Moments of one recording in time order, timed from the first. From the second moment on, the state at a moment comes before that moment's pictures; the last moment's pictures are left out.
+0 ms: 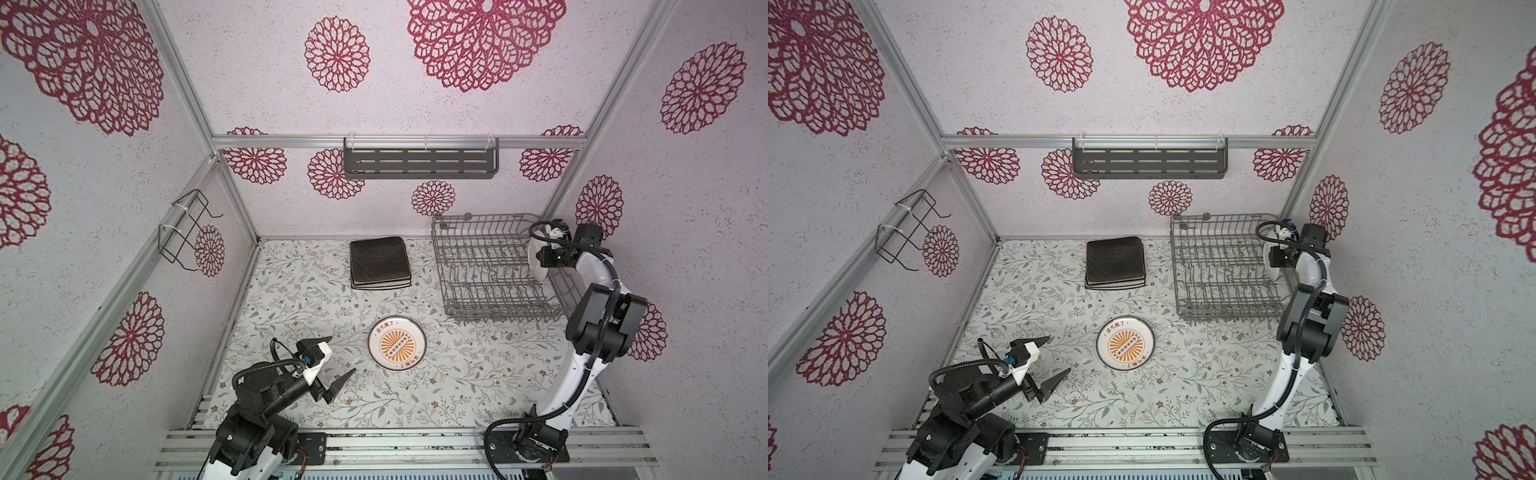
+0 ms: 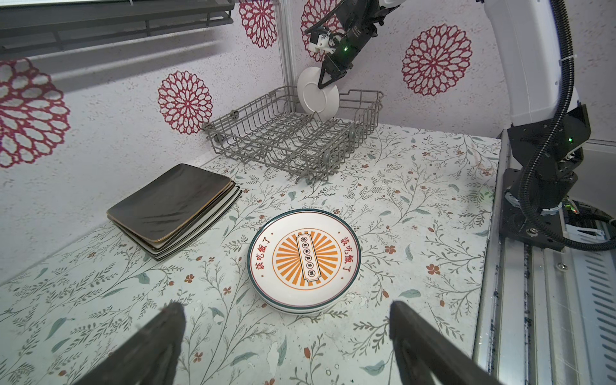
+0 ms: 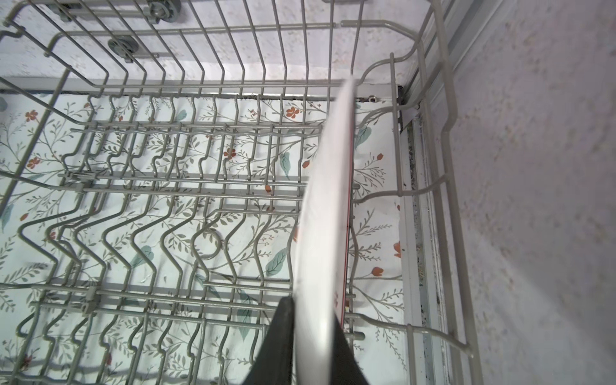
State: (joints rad) left arm -0.39 0.14 0.40 -0.46 0.46 0.24; right arm -0.37 2.10 1.81 -0.54 -0.37 -0.32
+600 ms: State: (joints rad) left arm -0.39 0.08 0.39 -0.46 0.46 0.24; right arm -0.23 1.90 1.87 -0.68 -0.36 -0.38
